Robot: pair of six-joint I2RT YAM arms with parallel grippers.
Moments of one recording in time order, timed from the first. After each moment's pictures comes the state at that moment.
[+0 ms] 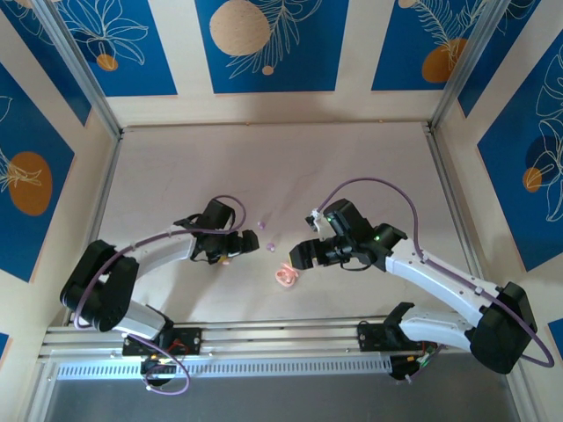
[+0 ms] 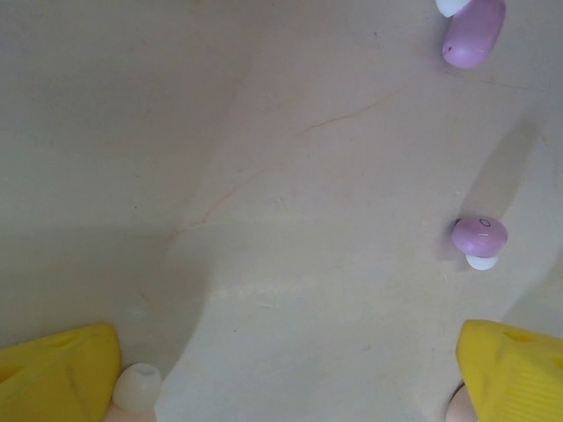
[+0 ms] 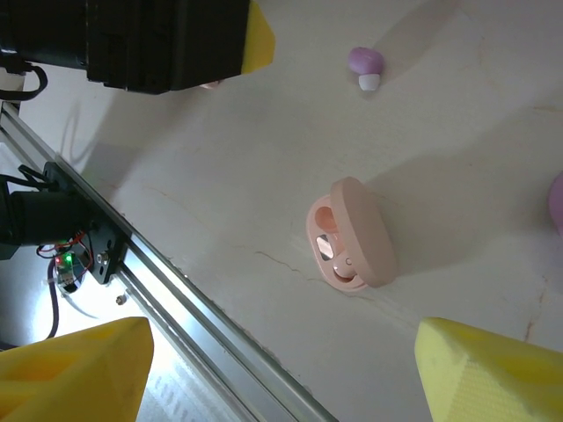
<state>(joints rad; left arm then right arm) -0.55 1.46 0.72 -0.38 0.23 -0.75 0.73 1.10 0.79 -0.62 -0.39 0.51</state>
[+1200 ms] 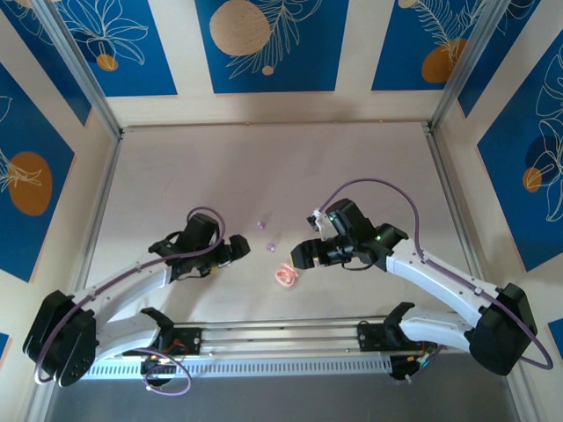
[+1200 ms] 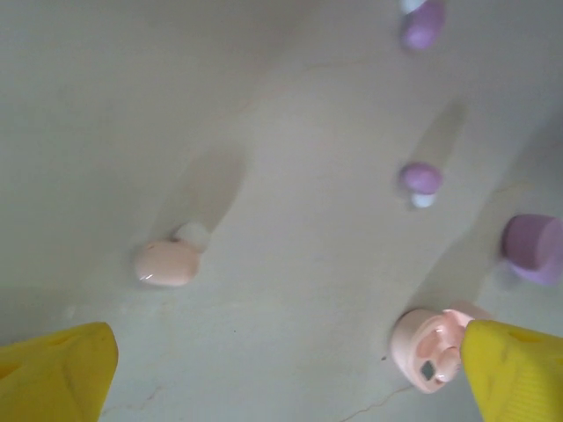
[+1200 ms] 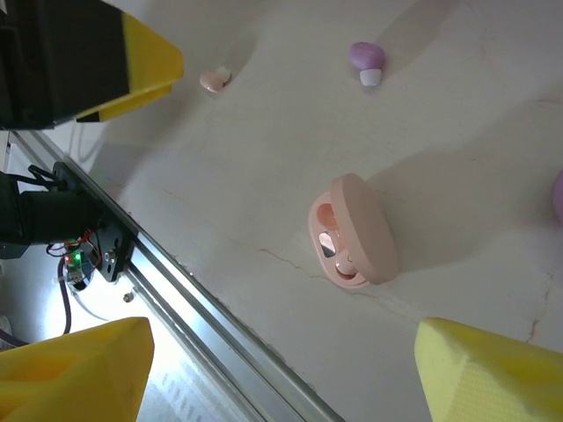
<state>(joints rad) -0.58 1.10 0.54 -0.43 0.19 -0.96 0.71 1.10 0.78 -0.61 -0.43 0.51</state>
